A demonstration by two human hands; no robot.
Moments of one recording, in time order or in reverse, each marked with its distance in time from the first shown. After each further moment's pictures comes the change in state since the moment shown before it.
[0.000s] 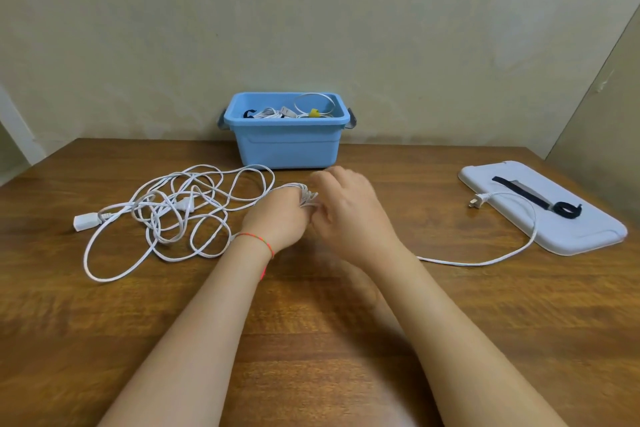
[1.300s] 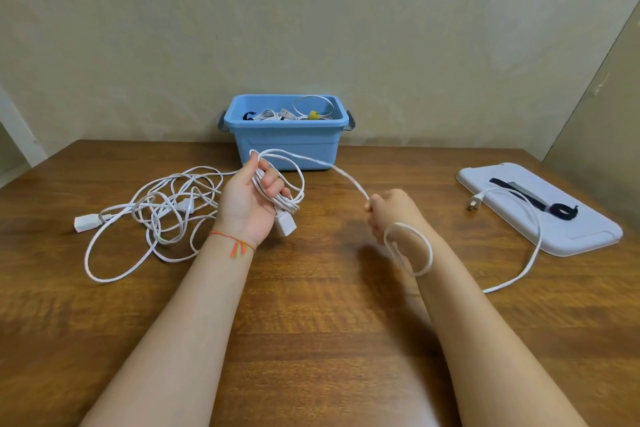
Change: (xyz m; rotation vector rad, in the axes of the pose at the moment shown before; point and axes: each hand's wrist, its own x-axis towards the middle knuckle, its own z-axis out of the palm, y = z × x) left_hand 0.007 -0.022 -0.014 -1.878 0.044 -0.206; right_hand 0.005 0.062 0.001 0.573 -0.268 1.051
